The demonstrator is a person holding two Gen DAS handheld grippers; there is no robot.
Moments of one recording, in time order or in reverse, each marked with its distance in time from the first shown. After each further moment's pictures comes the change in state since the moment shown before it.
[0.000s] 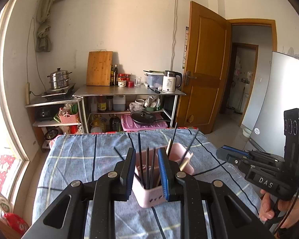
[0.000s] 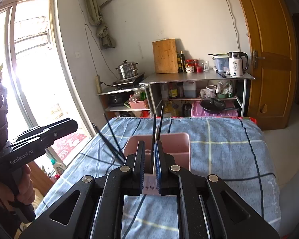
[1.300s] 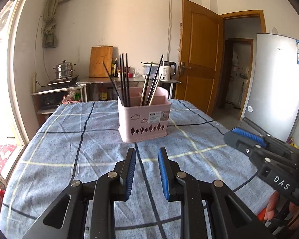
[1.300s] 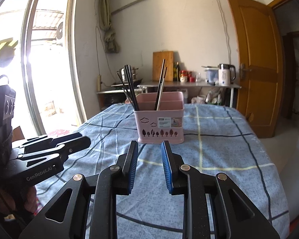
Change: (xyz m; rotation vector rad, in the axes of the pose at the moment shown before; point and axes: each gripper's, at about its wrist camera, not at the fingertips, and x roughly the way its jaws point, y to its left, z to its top) left arm -0.070 -0.057 -0.197 0.017 -0.022 0.026; right arm -0.096 0.037 -0.173 -0.108 -0.138 -0.091
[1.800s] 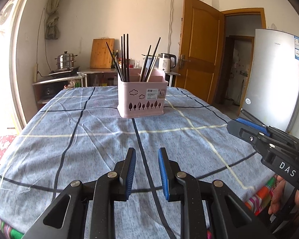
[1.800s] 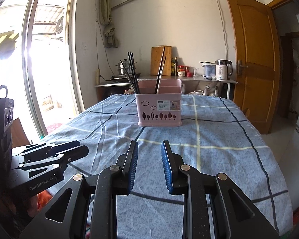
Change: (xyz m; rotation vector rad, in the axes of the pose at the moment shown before) left arm -0.016 -0.001 -0.052 -0.023 0.044 -0.020; right arm -0.023 0.007 -0.035 -0.008 0.041 -0.017
